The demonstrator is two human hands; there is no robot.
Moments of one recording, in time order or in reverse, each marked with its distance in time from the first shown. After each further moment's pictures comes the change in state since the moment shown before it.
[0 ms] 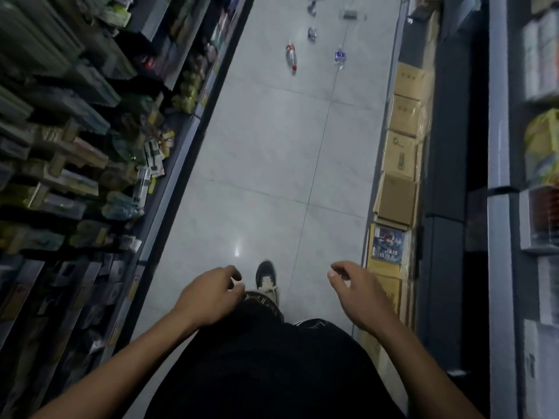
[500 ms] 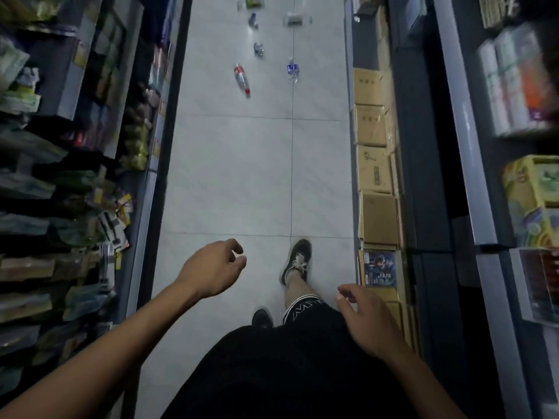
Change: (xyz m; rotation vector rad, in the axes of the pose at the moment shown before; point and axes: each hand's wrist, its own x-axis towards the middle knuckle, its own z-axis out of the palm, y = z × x) left_hand 0.264 0.143 -0.173 0.121 -0.052 0.129; right_hand 0.173 -0.004 -0.099 0.109 0.047 0.201
